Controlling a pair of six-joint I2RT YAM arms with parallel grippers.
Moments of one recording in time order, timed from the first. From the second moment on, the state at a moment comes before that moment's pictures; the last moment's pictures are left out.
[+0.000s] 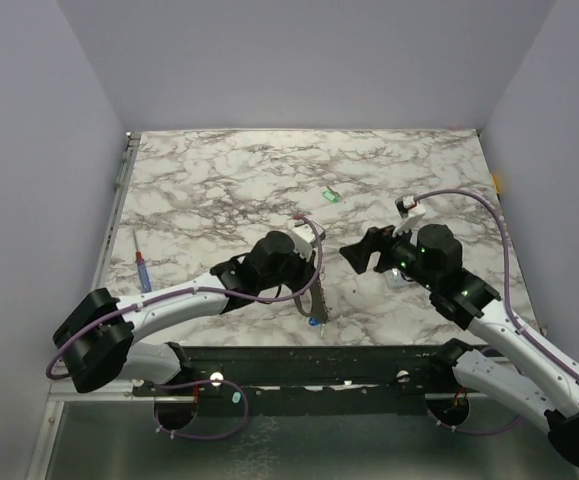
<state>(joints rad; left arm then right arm) -0.94 1.33 0.75 0.04 0.07 -0.25 0.62 0.80 0.65 -0.15 -0.01 0.41</state>
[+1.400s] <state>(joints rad) -0.88 0.85 0.79 -0.05 0.34 -0.23 0.62 0.95 0.80 0.17 -0.81 0.38</state>
